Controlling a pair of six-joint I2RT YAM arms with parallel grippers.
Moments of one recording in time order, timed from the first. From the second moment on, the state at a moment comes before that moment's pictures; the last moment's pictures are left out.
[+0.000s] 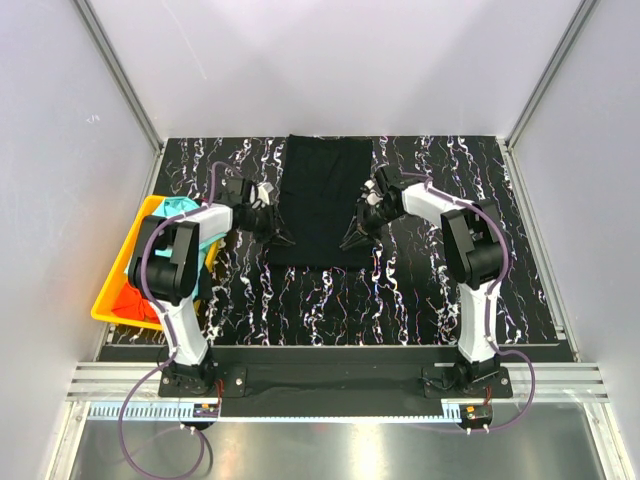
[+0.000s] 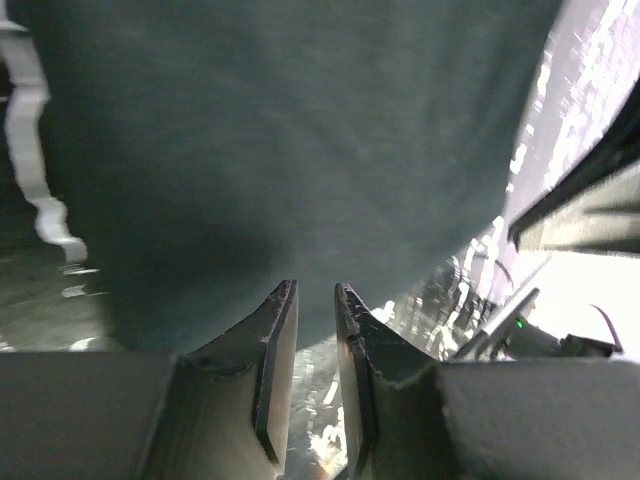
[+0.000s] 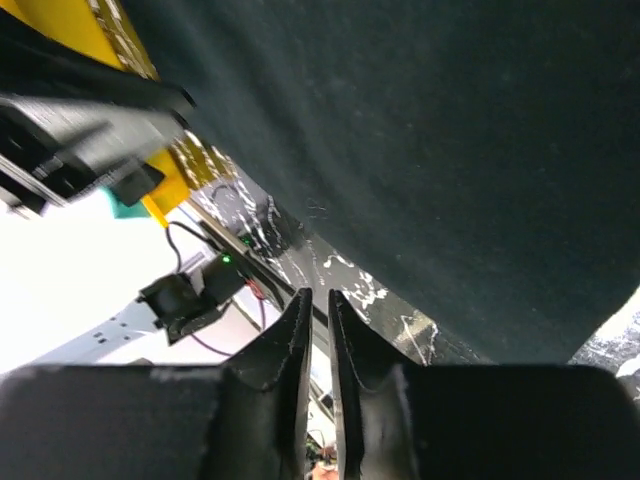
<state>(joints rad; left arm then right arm) -0.21 1.89 1.14 -0.30 0.66 -0.48 0.36 2.10 1.50 -0.62 -0.76 0.63</state>
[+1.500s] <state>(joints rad) -0.33 1.48 0.60 -0.22 0.64 -0.63 0.59 1.98 1.21 -0.53 -0.77 0.63</state>
